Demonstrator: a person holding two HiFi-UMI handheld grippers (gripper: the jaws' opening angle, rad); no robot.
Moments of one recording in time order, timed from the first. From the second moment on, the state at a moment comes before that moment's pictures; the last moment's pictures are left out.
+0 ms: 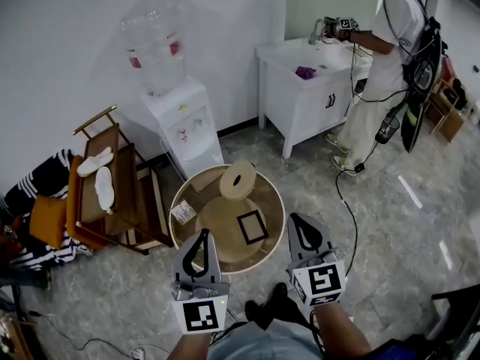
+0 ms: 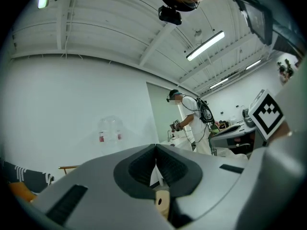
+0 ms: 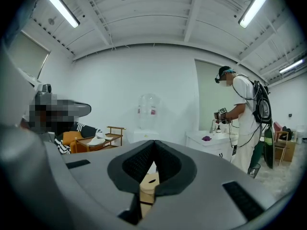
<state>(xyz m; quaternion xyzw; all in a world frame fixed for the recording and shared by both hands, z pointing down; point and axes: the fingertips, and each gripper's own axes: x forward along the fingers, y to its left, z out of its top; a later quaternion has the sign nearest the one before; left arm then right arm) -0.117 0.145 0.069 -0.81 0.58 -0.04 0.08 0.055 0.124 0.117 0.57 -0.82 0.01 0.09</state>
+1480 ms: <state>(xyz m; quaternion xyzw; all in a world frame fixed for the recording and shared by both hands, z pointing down) -0.097 -0.126 0.309 -0.79 0.58 -0.18 -0.08 0.050 -0.140 0.379 0.47 -0.84 0.16 0.22</state>
